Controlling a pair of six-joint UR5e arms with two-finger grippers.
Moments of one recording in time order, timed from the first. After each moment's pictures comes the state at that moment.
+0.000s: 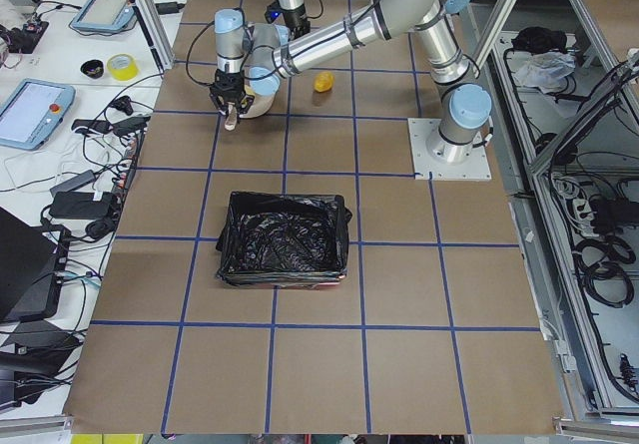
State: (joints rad) left arm -1.54 -2.17 -1.47 -0.95 1.84 -1.45; right arm 2.02 -1.14 1.49 -1.77 -1.38 0.89
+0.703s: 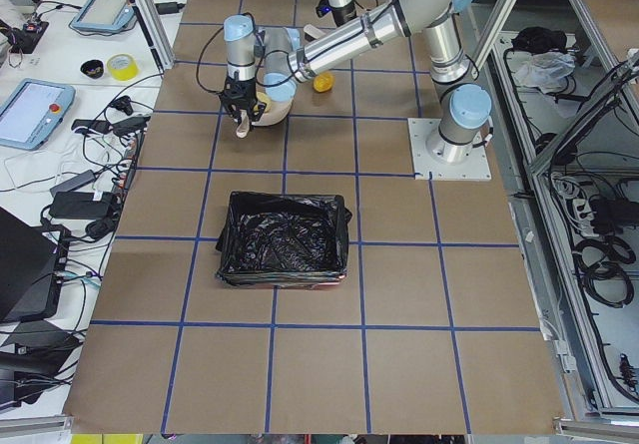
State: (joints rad) left arm -1.47 -2.03 -1.64 -0.96 1.84 -1.30; right arm 2.17 -1.31 1.72 -1.76 -1.26 1.35
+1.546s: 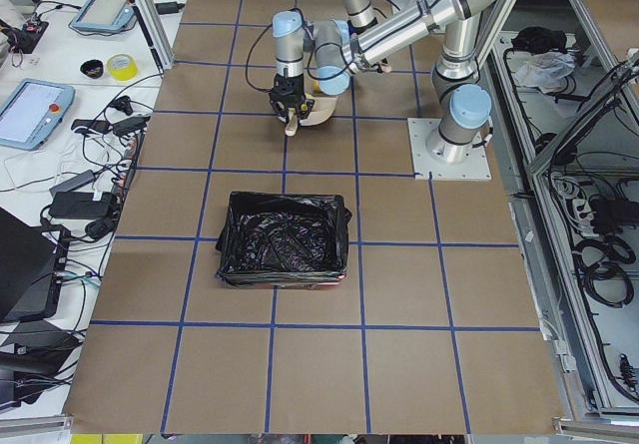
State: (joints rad) left arm -1.47 -1.71 -2.04 -0.96 1.88 -1.32; right arm 2.28 -1.28 1.79 -1.83 -1.13 1.53
